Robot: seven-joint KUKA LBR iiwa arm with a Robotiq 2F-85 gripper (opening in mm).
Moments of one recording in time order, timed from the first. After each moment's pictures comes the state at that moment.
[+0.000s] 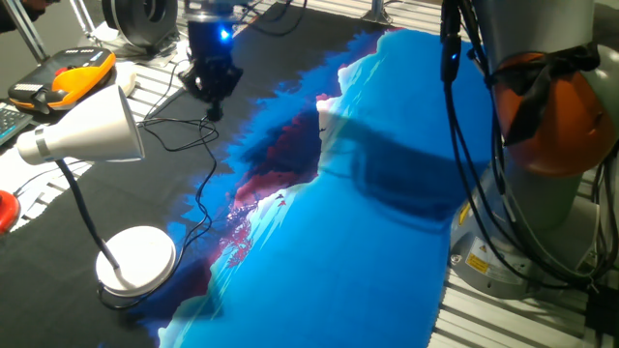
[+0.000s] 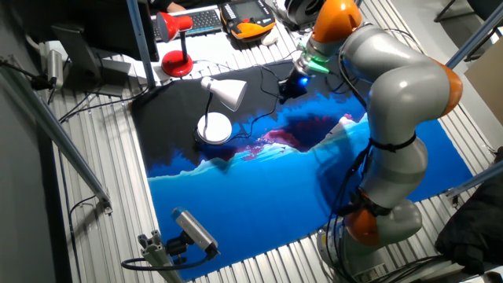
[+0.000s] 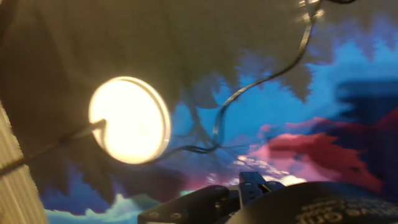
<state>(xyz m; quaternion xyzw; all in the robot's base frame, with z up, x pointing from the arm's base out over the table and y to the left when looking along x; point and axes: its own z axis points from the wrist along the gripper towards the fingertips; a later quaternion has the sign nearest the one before) 0.556 0.095 0.206 -0.13 -0.97 -0.20 0.08</state>
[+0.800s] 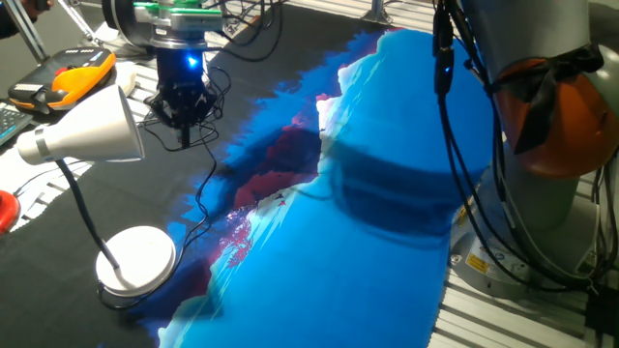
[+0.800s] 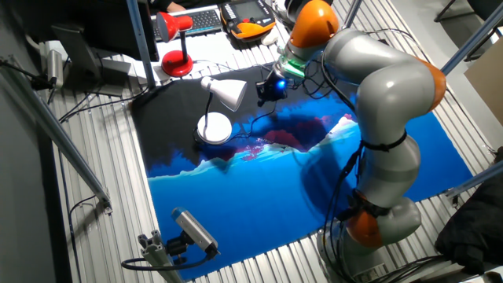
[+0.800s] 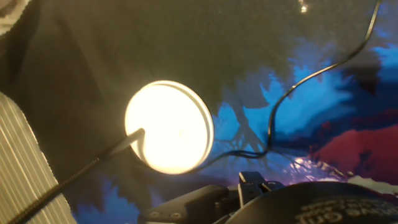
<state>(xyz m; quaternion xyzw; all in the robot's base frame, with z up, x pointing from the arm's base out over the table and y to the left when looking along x) 0.577 0.156 0.188 -0.17 -0.96 -0.22 0.08</state>
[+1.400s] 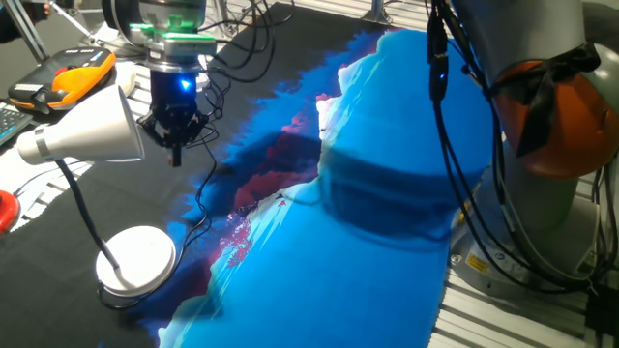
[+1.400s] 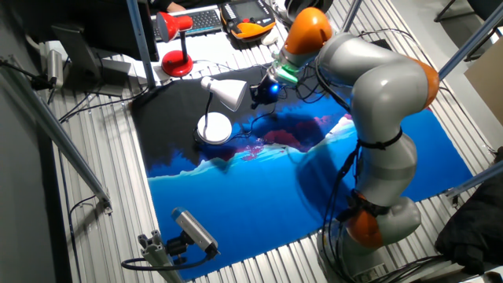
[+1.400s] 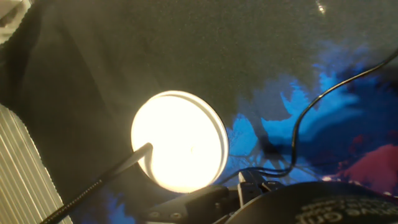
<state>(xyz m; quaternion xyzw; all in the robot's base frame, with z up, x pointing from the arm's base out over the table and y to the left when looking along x) 0.583 0.182 0.158 -0.18 -0.95 -0.23 0.07</state>
